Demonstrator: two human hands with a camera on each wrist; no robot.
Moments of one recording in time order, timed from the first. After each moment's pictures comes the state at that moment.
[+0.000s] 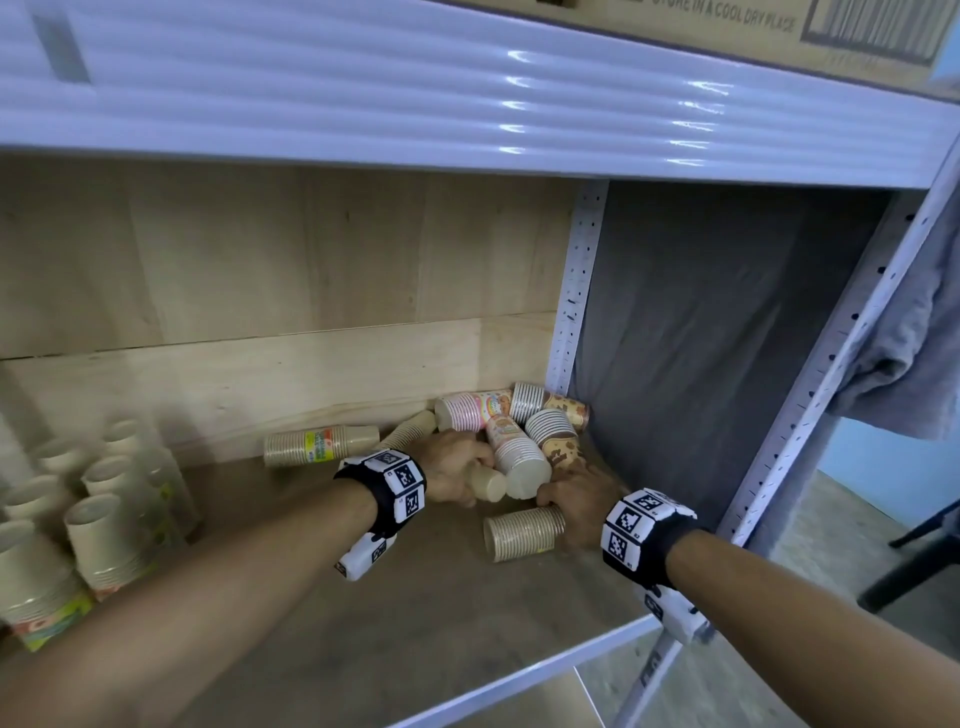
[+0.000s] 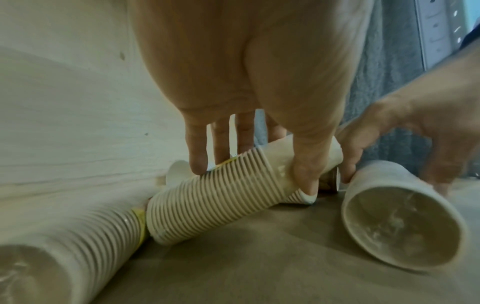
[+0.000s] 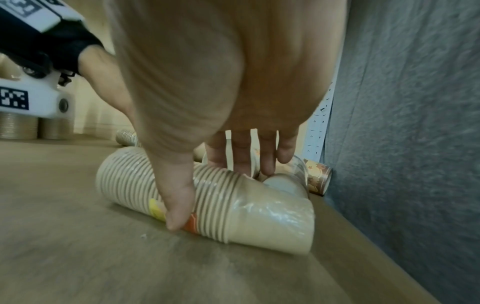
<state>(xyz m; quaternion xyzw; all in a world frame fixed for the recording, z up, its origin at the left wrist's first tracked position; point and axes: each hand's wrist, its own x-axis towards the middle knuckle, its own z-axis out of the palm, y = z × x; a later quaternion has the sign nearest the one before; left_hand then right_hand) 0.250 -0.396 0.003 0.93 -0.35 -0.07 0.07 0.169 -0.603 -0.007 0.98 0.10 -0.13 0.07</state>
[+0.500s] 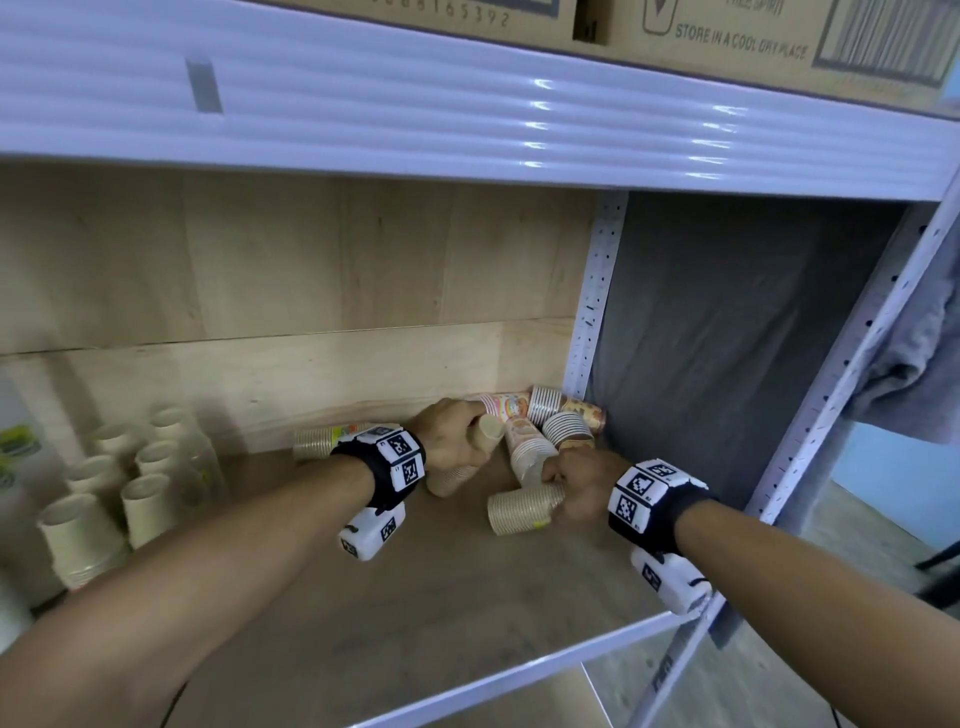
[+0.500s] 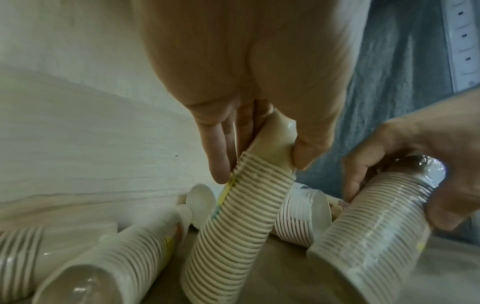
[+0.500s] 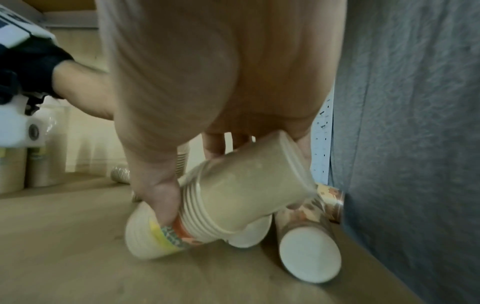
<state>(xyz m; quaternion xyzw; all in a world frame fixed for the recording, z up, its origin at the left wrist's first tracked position) 0.242 -0.370 0.039 0.94 -0.29 0.00 0.19 0.173 -0.585 0.027 0.99 0.07 -0.13 0.00</state>
